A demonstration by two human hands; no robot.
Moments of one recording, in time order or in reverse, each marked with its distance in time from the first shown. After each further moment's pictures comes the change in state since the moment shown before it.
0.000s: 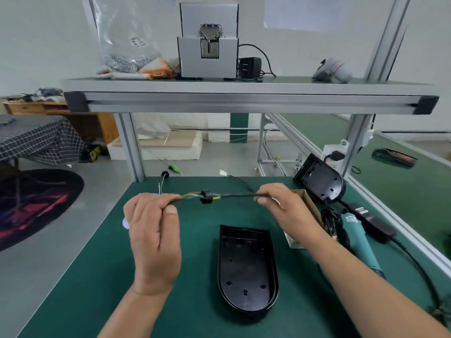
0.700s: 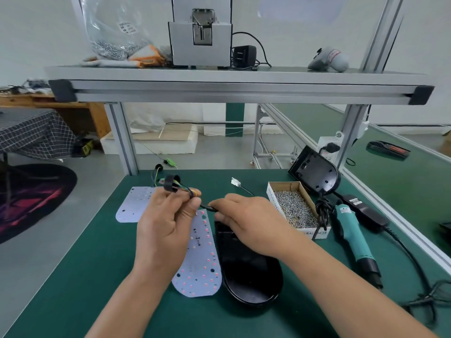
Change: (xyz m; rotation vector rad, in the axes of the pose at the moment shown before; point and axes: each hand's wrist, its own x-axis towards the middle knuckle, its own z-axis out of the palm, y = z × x) left_hand -0.004 0.010 0.006 -0.089 -0.288 -0.131; right_hand -0.012 -0.104 0.019 -0.450 -0.321 -0.241
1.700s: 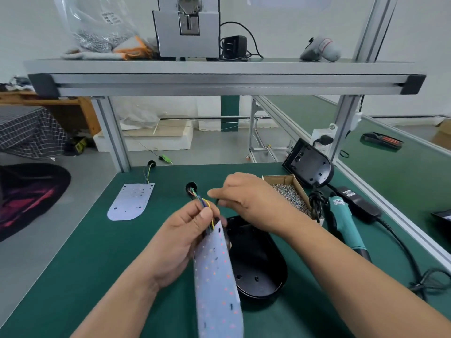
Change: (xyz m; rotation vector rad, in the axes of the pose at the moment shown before) left_hand -0.007 0.018 0.013 -0.954 -0.574 -0.758; right_hand 0.011 0.040 0.000 0.157 0.204 -0.200
